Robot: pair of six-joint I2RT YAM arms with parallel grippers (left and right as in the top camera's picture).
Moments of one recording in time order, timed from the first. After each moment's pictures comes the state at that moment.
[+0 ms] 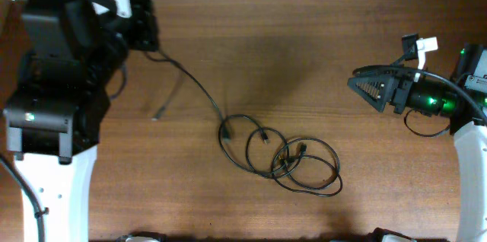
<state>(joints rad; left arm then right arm) -0.11 1.38 1.93 -0.89 0.03 -0.05 -0.30 1.36 1.23 -0.86 -1.23 -0.21</state>
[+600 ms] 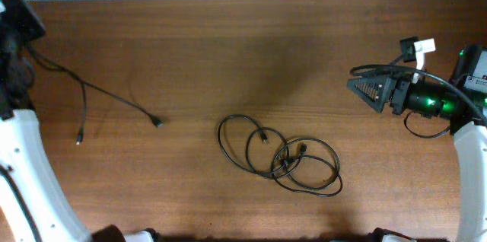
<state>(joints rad) 0.43 1.52 1.93 -0.81 -0.04 -0.04 -0.30 1.36 1.23 -0.89 -1.17 -0.21</state>
